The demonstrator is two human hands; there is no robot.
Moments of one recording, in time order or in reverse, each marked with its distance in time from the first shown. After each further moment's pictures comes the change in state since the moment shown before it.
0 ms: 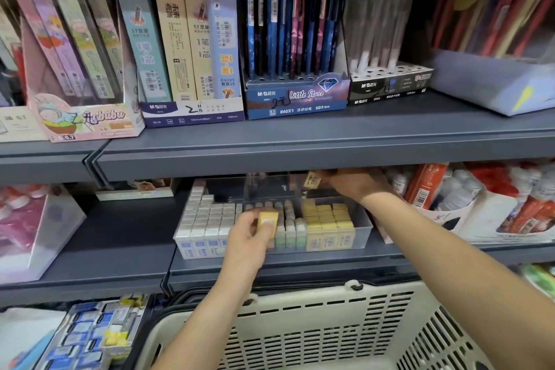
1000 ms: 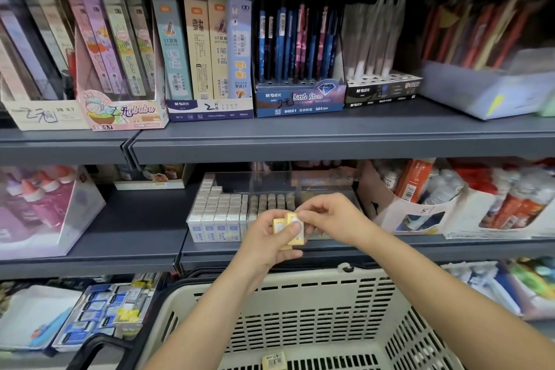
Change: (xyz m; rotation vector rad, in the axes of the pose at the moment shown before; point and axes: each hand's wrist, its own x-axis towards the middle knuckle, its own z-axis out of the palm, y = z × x) left_hand -0.033 0.011 0.004 -0.285 -0.300 -0.160; right_hand -0.102 -0.039 0.009 0.387 -0.295 -0.134
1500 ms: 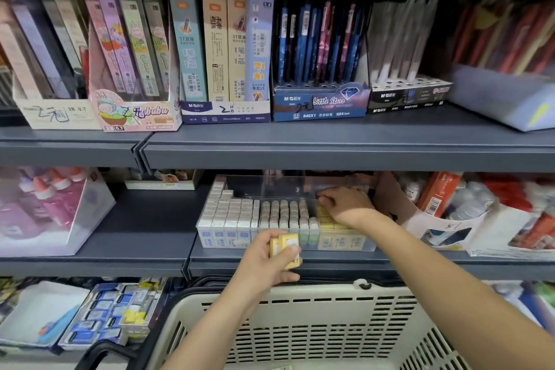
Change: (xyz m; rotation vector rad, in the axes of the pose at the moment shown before) left_hand -0.005 -0.016 -0.026 0.076 0.066 0.008; right_hand 0.076 0.041 -0.014 -0.800 0.025 0.179
